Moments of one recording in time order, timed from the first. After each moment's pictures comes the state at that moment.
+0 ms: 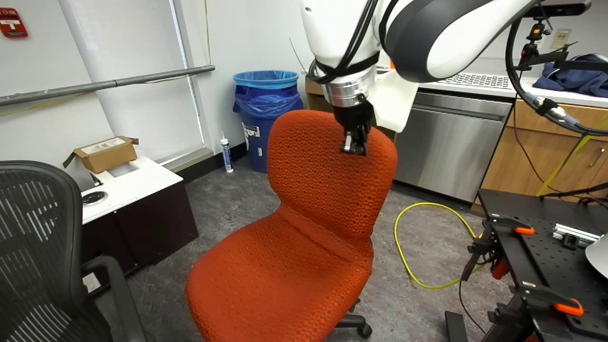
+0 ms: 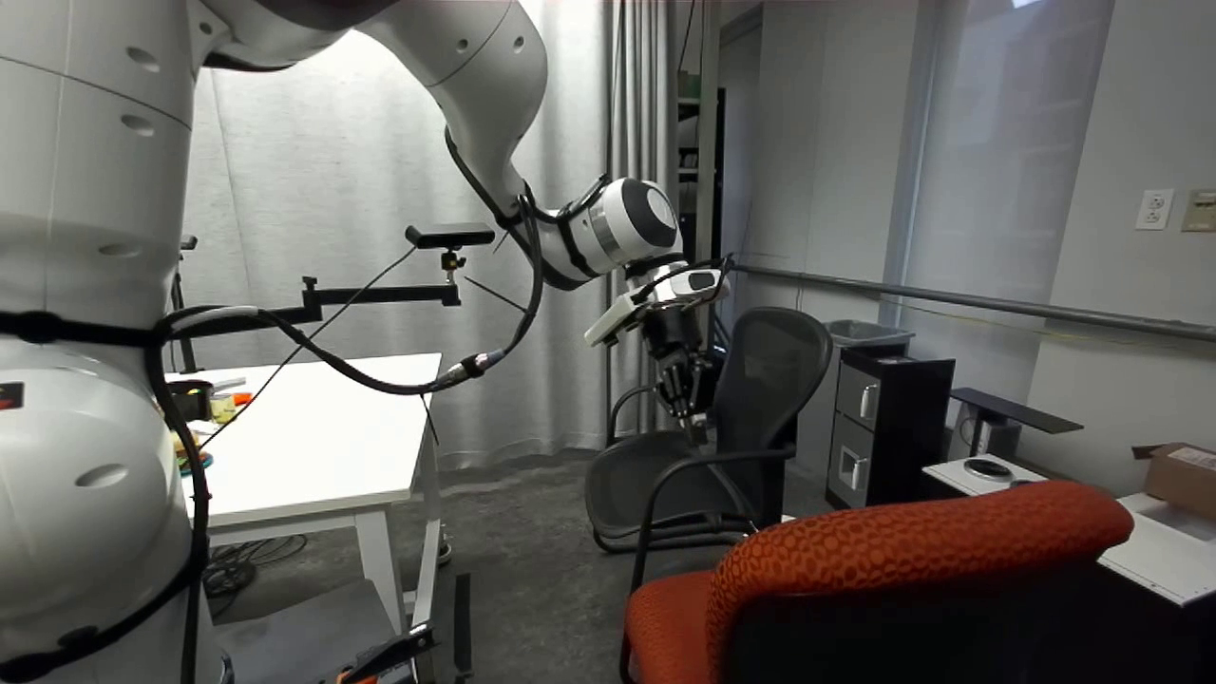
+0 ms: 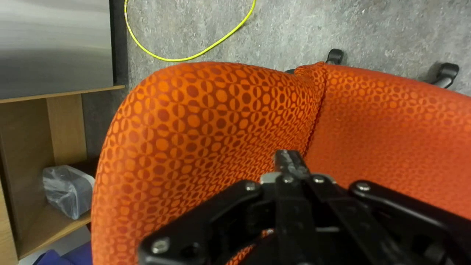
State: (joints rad) arm 0.16 0.25 0.02 -1.97 -0.53 1.94 0.64
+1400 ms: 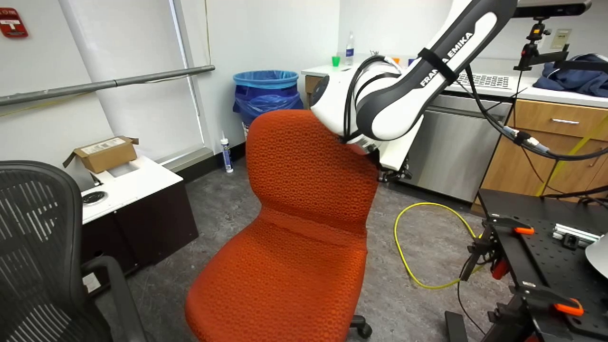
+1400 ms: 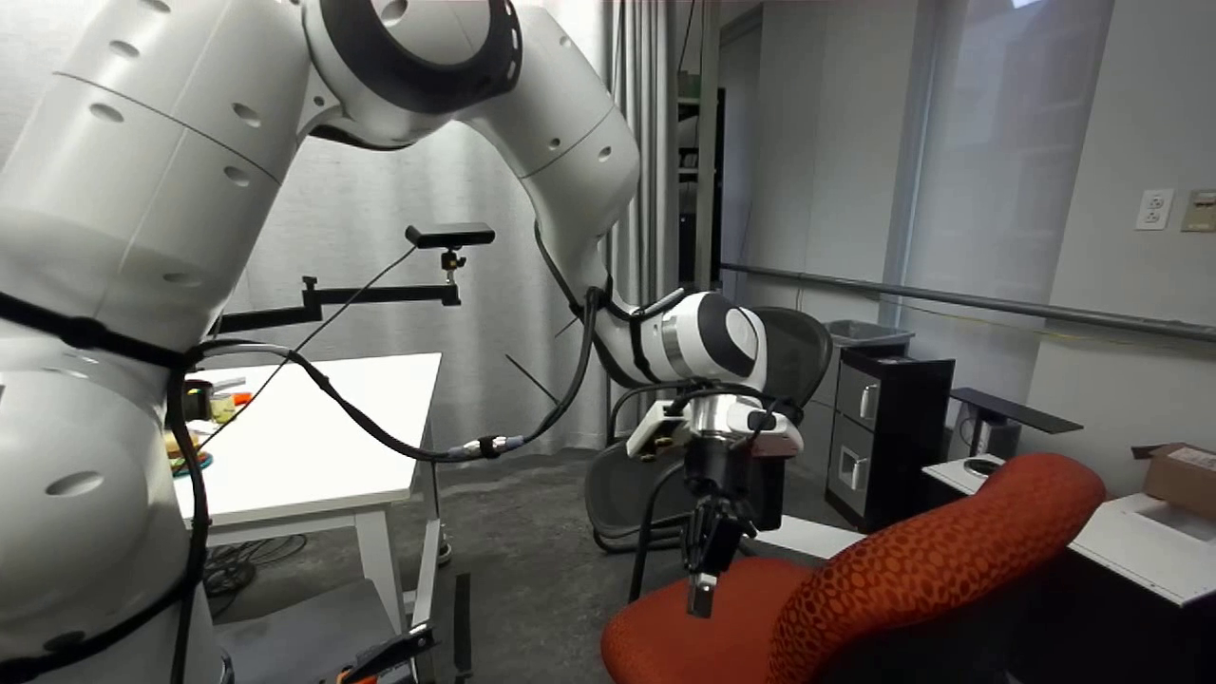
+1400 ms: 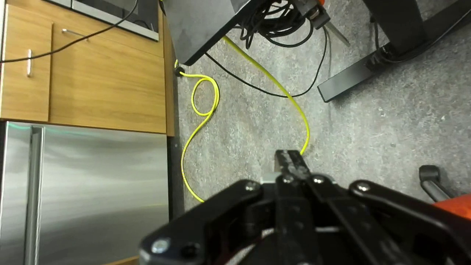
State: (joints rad) arm 0.09 0.51 -0.14 -1.96 -0.40 1.77 0.71
